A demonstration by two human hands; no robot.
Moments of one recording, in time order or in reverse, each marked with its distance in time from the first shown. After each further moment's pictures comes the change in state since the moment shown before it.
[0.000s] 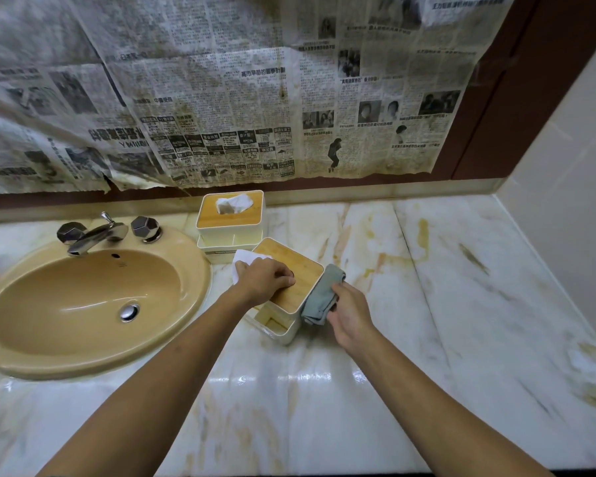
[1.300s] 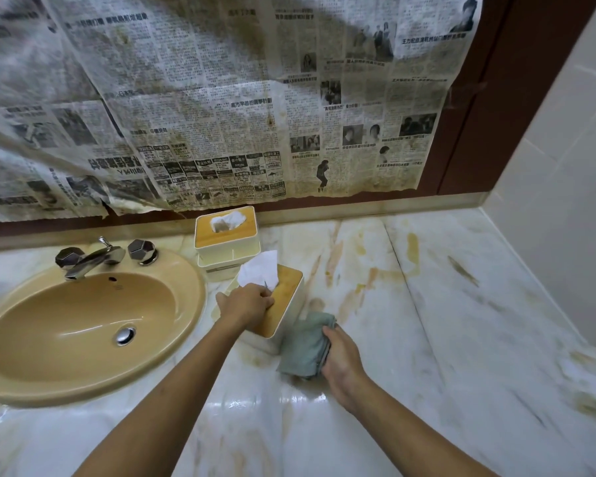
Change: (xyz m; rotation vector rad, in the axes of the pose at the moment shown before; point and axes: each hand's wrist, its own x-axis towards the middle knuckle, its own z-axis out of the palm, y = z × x) left_hand -0.017 0.003 -0.002 0.065 0.035 -0.272; right_hand -0.025 0.034 -0.026 0.077 -0.086 0.048
